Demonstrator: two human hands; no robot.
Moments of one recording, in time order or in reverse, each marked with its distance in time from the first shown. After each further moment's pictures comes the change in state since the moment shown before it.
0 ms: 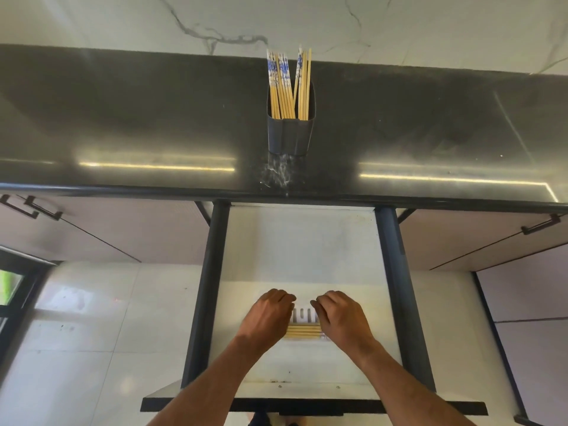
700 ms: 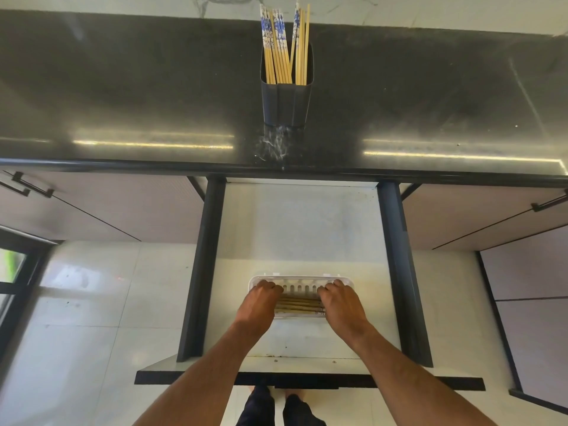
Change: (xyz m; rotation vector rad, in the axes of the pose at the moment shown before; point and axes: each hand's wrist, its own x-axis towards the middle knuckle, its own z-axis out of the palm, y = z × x) left_hand -0.022 -0.013 0.037 -0.009 -0.247 -0.255; right_hand -0.015 0.017 0.026 -0.193 -0.348 0.029
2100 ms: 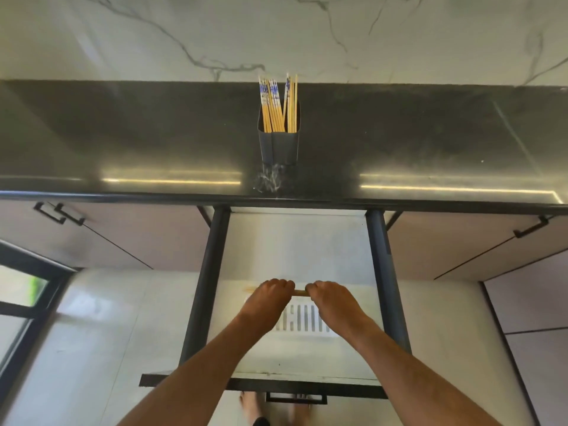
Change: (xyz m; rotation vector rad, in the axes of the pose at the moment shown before) left_hand 0.002 0.073 -0.092 0.281 0.030 0.169; right_hand -0.012 -0.004 -0.099 0.018 0.112 -0.159
